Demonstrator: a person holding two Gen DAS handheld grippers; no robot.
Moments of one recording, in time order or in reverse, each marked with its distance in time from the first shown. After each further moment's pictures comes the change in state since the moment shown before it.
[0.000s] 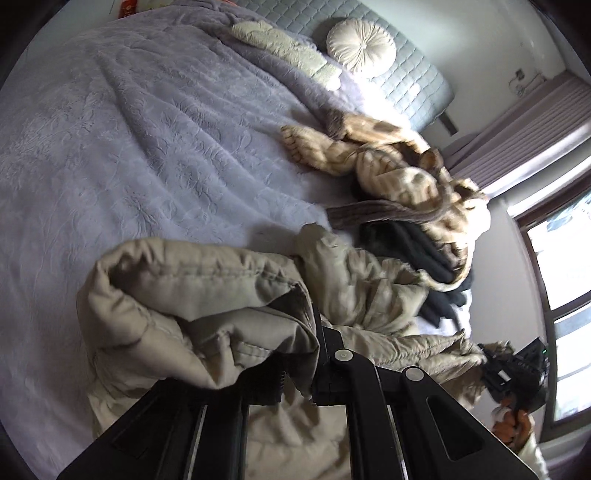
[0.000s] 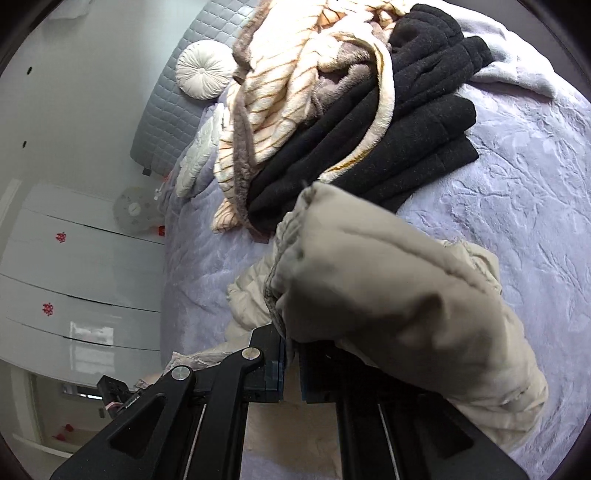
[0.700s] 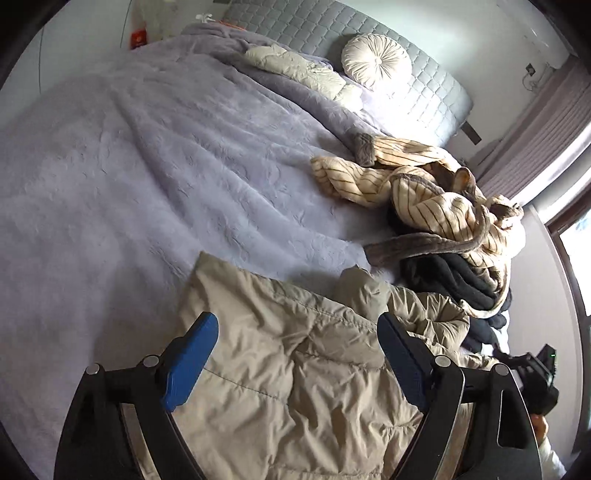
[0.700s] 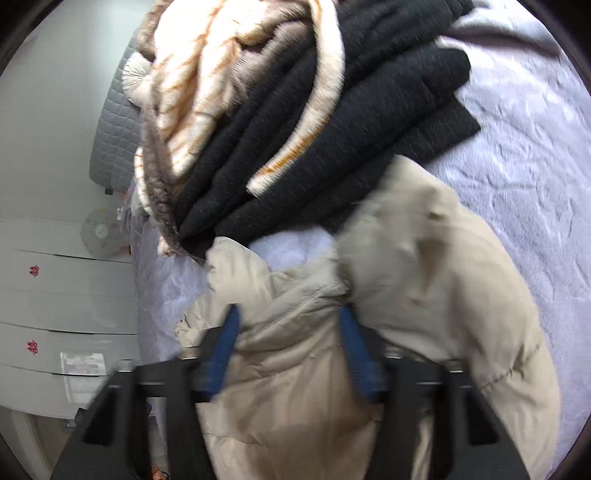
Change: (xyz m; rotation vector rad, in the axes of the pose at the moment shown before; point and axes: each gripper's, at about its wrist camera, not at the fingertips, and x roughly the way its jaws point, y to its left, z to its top) left arm 0.010 0.006 0.026 0.025 -0.134 0.130; right arm 0.044 -0.029 0.026 0.059 -0.014 -0.071
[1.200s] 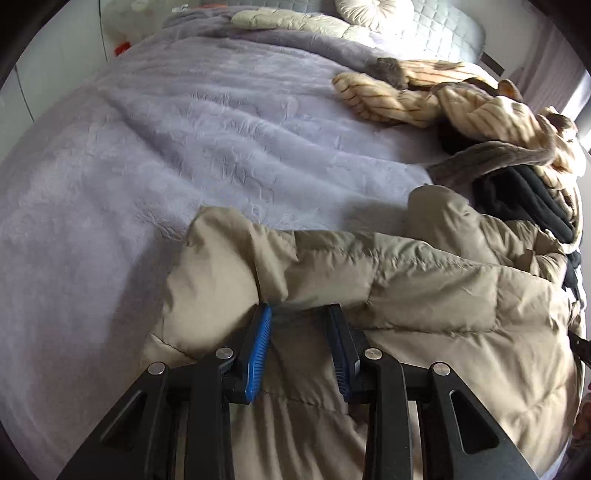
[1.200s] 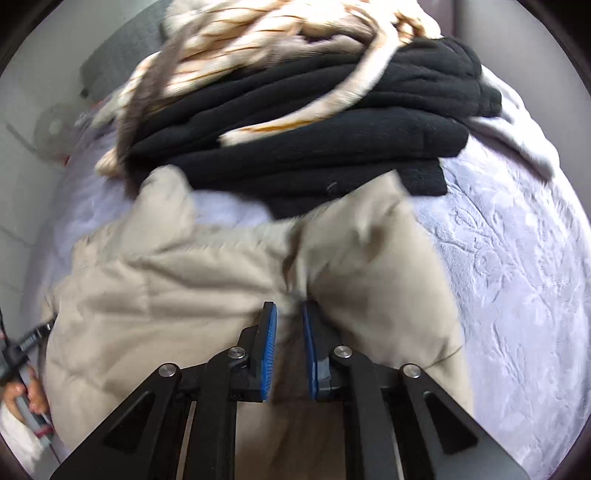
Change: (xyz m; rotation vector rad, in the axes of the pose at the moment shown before) left arm 0.106 0.002 -0.037 0.162 0.111 0.216; right arm 0.023 -0.020 -0.021 -0.355 -0.051 -0.388
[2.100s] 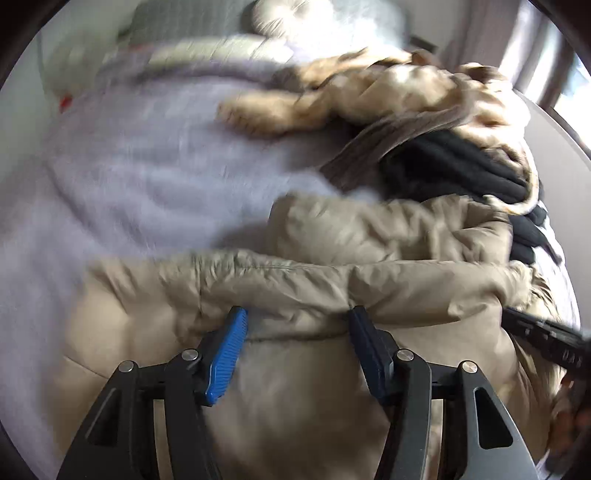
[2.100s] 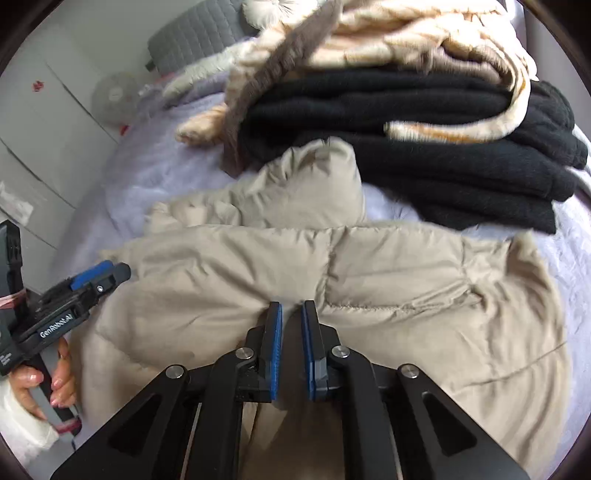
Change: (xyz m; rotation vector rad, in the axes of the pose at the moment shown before) left arm 0.005 -0.081 -0.005 0.168 -0.046 -0.123; right arm 0.024 0.114 -0.034 -0.194 0.017 0.161
